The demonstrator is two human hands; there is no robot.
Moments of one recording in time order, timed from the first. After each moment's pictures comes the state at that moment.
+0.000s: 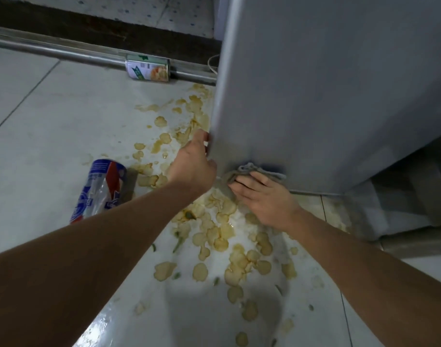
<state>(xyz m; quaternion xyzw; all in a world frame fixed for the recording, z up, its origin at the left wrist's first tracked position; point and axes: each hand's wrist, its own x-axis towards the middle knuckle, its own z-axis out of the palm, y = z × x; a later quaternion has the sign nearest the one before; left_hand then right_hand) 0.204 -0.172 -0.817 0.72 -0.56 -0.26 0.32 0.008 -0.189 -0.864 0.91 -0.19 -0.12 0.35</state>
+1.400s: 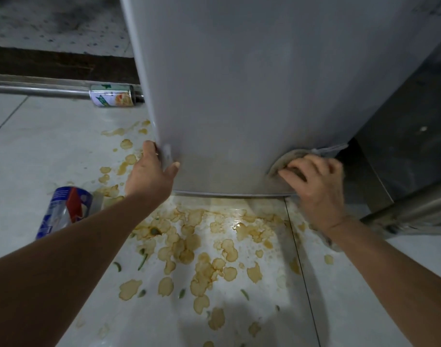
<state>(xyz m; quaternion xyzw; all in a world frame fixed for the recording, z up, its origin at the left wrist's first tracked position) 0.187 -0.179 -0.812 0.76 -0.54 -0.18 0.31 -0.128 -0.192 -0.817 0.84 -0.41 0.24 0.27</state>
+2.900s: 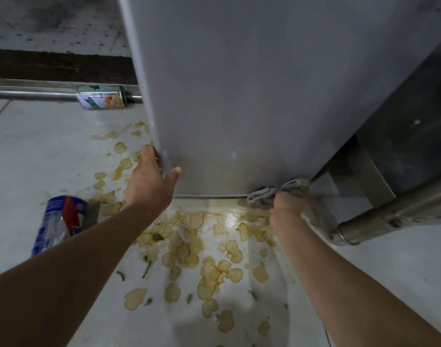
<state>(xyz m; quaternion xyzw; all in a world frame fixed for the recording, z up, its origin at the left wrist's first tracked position) 0.192 -0.181 -0.816 0.75 -0.55 -0.17 0.32 -0.050 -0.206 -0.868 0.06 -0.74 0.53 -0.41</state>
